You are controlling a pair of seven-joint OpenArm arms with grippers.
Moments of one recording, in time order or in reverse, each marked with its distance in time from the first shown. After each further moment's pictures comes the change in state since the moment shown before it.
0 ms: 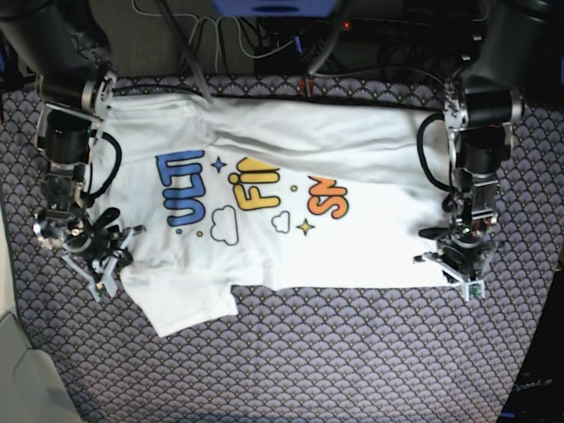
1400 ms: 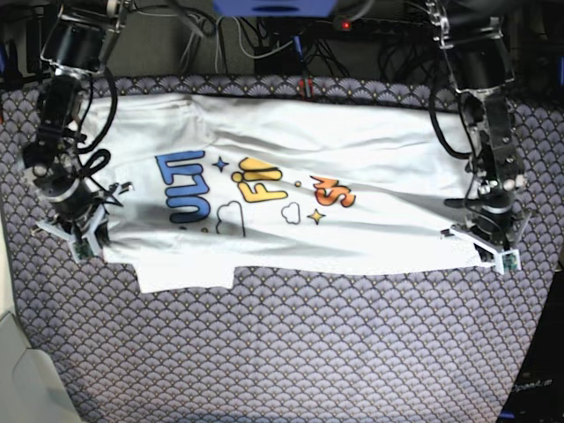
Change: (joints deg) left arm 24.7 2.4 -10.3 50.2 0.0 0.2 21.6; right arm -24.2 -4.3 6.5 43.2 3.5 1.2 -3.2
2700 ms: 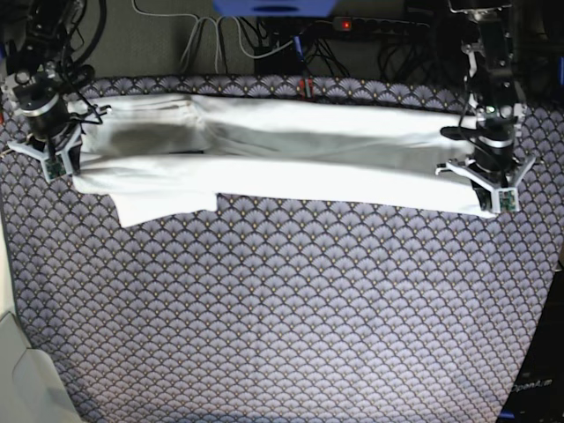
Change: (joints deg) left arm 20.2 0.5 -0.2 19.3 -0.1 -0.5 0.2; right arm -23.0 -3.3 9.5 19.9 3.1 0.0 0.3
